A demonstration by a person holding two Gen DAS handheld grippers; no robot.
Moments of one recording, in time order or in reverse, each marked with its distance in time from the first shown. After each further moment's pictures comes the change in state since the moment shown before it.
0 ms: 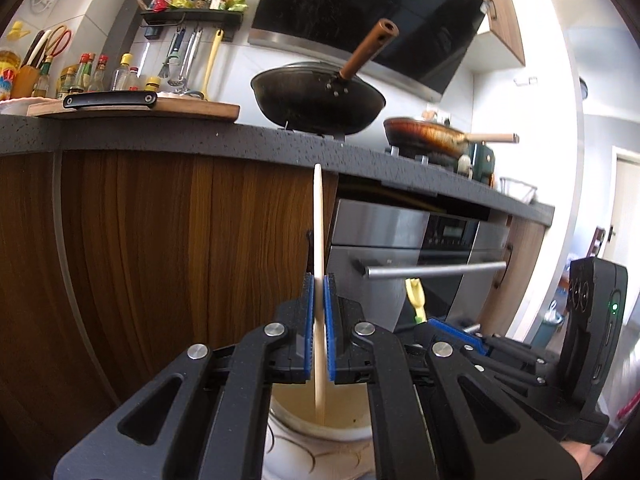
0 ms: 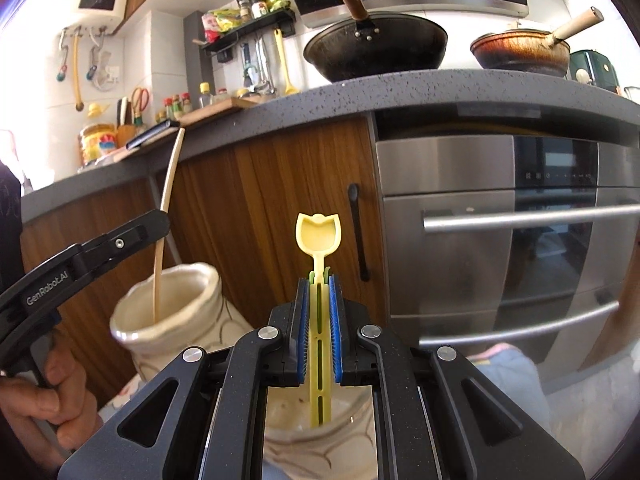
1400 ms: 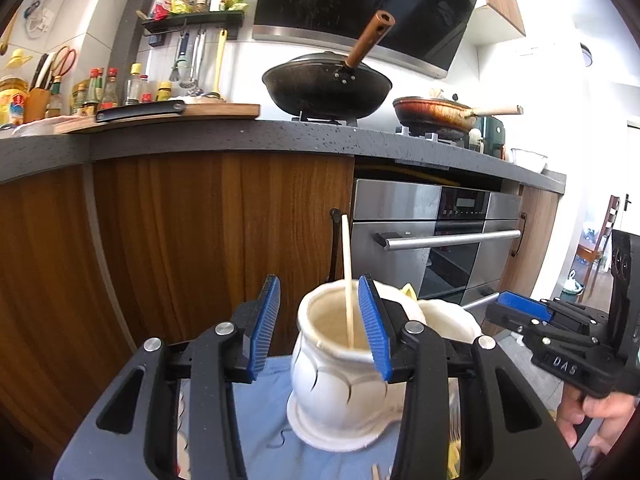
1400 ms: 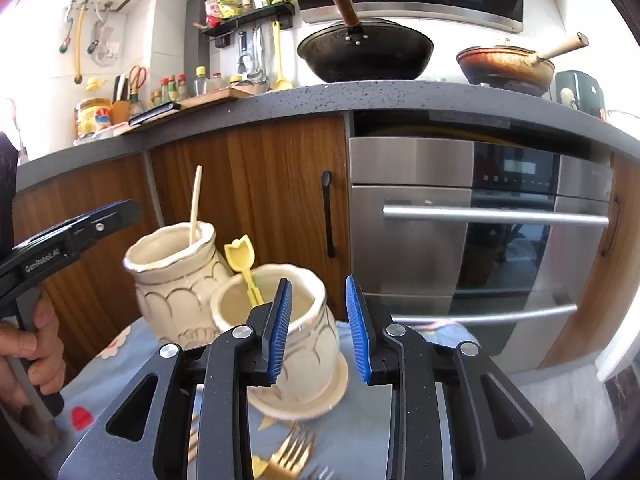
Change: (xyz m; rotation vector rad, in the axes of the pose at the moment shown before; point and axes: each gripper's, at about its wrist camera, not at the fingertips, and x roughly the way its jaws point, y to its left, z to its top) left arm -0.046 0.006 -0.006 0.068 0.056 0.077; right arm -0.064 -0.007 -0.015 -0.057 0.031 -0.080
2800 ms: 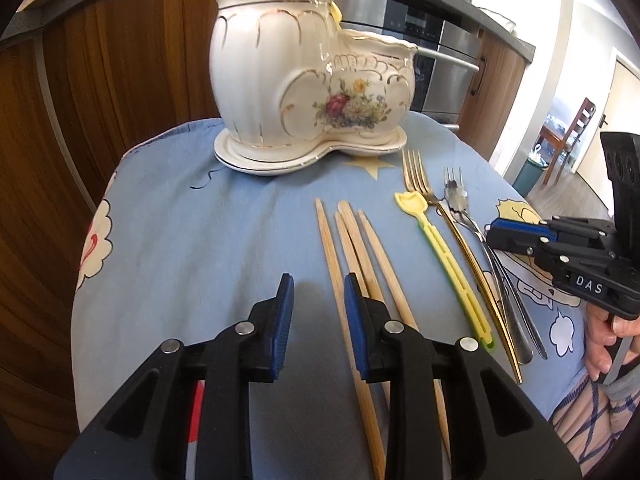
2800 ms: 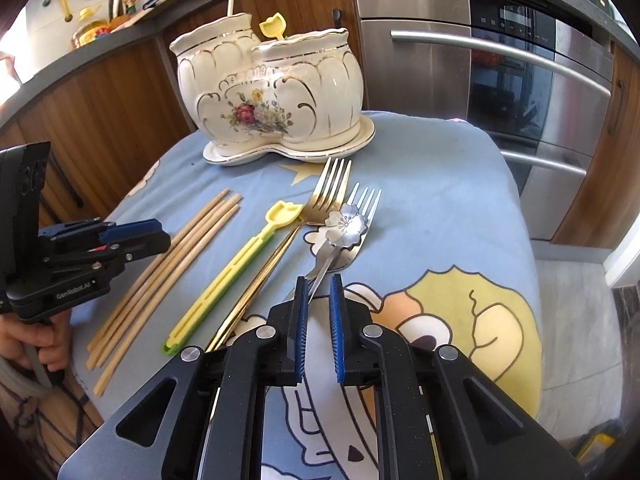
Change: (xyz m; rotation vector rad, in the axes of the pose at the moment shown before) left arm -0.016 -0.028 -0.145 0.080 0.545 -0.153; right arm -0.040 0.018 -0.118 0.050 0.435 0.050
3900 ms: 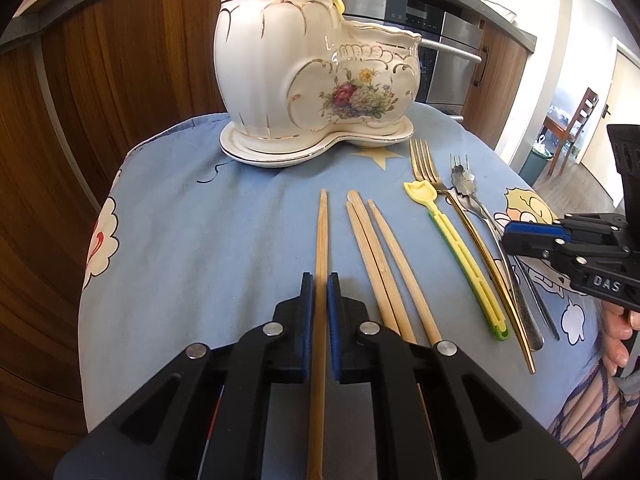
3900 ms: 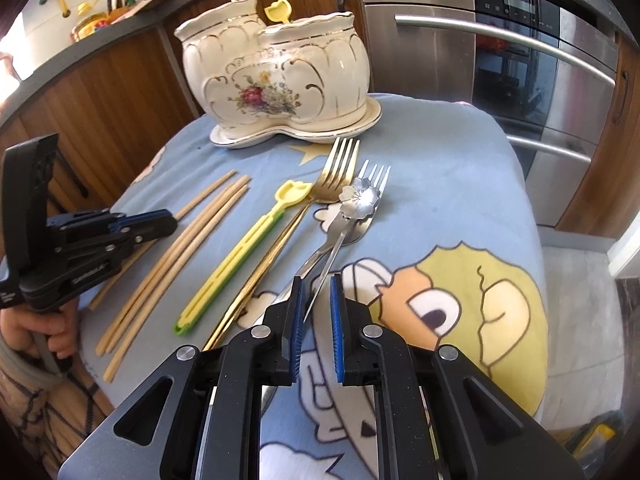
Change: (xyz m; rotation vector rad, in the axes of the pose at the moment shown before) left arm 0.000 0.004 -0.005 0.018 0.015 0.027; right arm 0.001 0.003 -0.002 0.012 0.057 0.017
